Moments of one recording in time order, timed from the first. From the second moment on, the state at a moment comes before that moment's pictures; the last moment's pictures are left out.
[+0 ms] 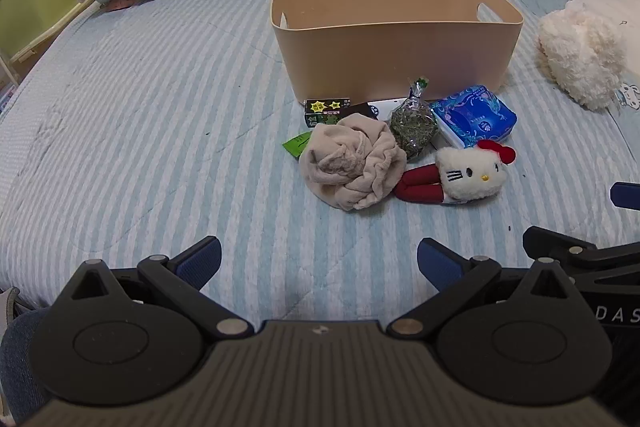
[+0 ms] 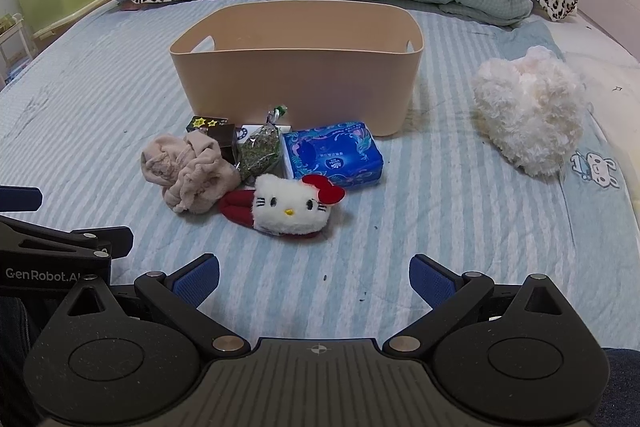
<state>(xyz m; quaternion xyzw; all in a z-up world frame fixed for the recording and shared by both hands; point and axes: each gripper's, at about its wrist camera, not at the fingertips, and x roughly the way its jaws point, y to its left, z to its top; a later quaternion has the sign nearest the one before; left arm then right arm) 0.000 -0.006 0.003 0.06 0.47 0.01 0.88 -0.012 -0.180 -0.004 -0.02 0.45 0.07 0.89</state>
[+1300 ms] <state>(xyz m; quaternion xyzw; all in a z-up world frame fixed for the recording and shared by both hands) 0.050 0.007 -0.010 0.04 0.47 0.01 0.88 0.030 -0.178 -0.025 -0.01 0.48 0.06 0.87</state>
